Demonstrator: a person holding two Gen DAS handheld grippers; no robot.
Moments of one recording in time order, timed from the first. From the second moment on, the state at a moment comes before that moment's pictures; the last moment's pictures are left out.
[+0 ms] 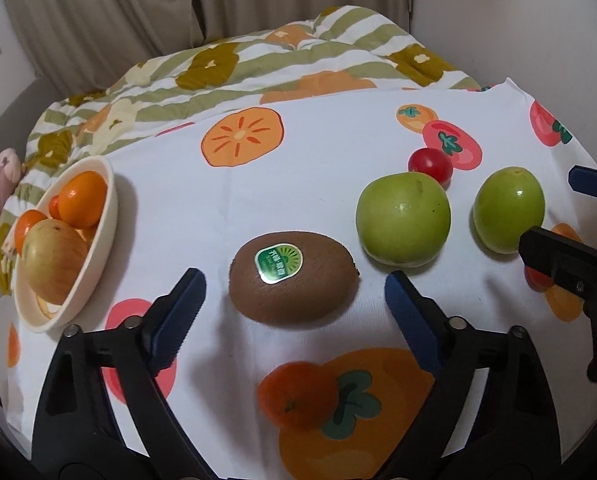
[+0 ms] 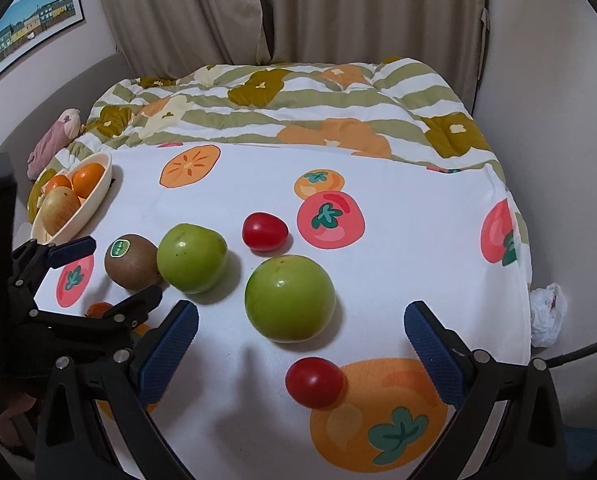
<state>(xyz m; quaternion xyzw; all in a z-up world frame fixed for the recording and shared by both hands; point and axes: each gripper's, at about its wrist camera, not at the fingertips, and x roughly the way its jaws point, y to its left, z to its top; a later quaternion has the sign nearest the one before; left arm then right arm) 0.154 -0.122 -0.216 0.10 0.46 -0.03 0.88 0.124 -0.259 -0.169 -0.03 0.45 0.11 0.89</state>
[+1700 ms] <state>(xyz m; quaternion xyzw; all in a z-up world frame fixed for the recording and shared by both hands) 0.143 -0.097 -0.172 0.08 0.44 -0.04 0.90 0.129 -0.248 -0.164 -0.03 0.45 0.12 0.88</state>
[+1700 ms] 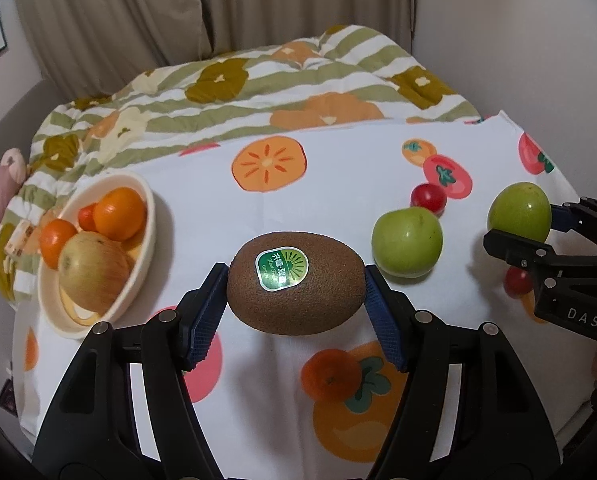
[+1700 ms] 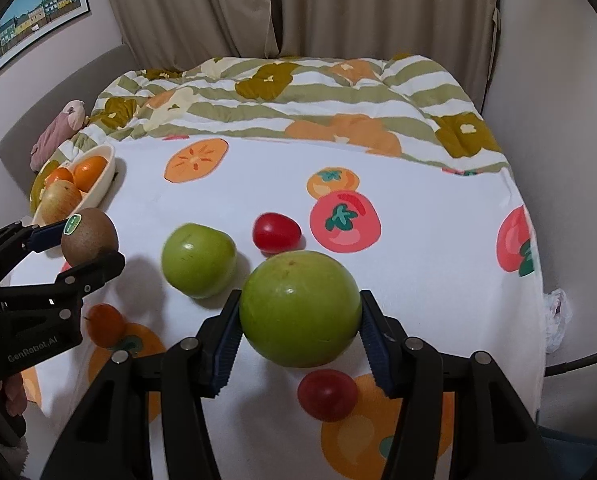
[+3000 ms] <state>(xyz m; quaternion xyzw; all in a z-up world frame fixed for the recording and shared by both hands) 0.136 0.132 -0.108 0.05 0.40 0.02 0.91 0.137 -0.029 -0.091 -0.03 0.41 0.19 0.89</state>
